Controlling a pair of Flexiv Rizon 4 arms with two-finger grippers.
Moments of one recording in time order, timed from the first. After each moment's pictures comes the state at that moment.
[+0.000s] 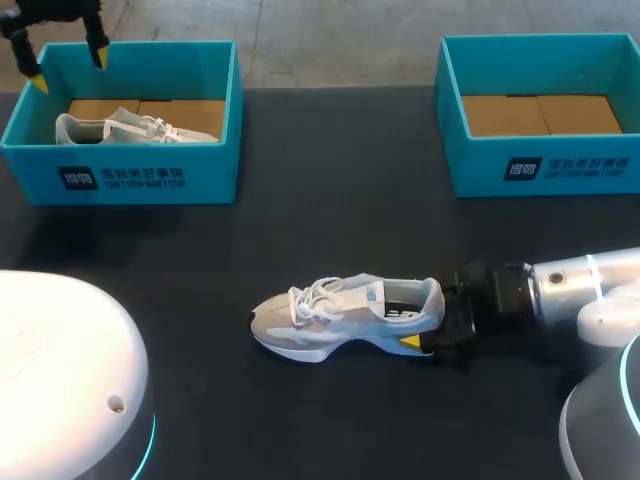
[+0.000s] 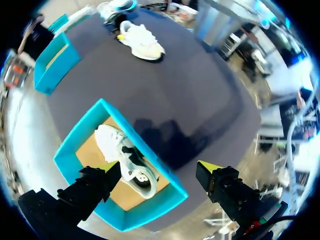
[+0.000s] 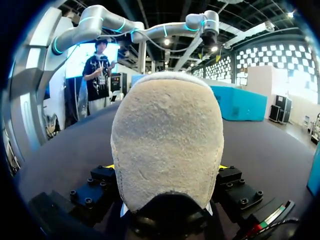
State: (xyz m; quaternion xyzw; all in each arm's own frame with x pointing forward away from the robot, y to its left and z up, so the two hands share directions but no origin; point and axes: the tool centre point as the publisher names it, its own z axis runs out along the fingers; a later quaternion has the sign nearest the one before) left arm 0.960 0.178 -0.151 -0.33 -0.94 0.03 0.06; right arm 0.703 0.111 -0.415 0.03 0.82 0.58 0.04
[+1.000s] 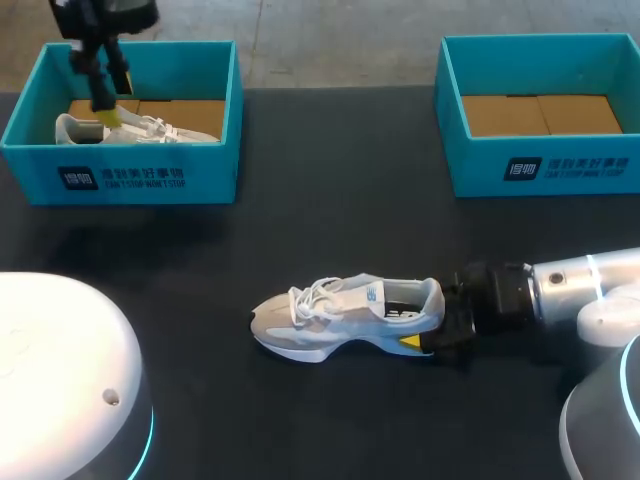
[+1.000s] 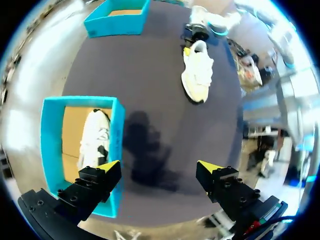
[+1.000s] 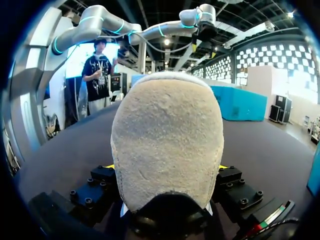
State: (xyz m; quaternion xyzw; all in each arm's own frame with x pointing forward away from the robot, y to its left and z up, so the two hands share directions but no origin) left arm 0.881 0.101 -0.156 0.06 -0.99 0.03 0.09; right arm 0.703 0.111 -0.415 0.03 0.82 0.58 0.04
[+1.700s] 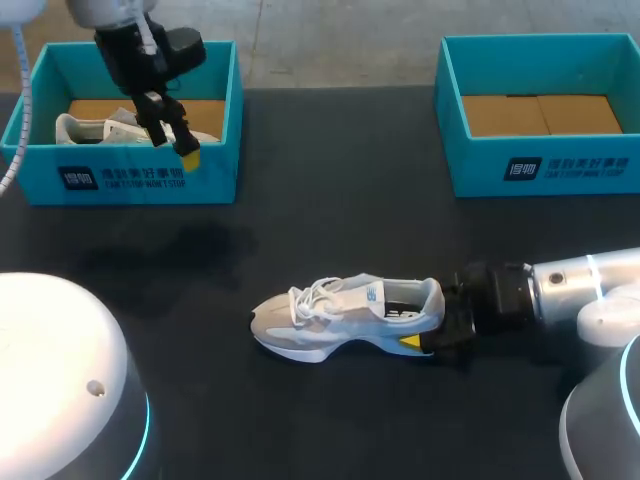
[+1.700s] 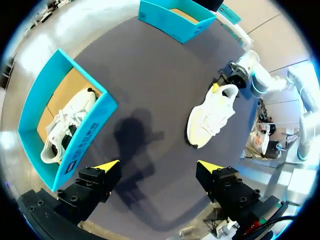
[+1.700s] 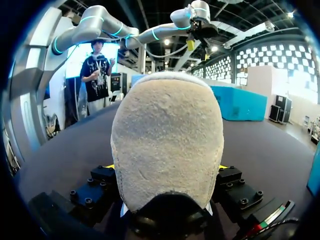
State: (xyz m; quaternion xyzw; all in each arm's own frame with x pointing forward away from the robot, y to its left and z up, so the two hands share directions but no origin) left arm 0.825 0.025 -0.189 0.34 -0.94 0.05 0.09; right arm 0.703 0.111 -0.415 0.03 0.82 0.58 0.04
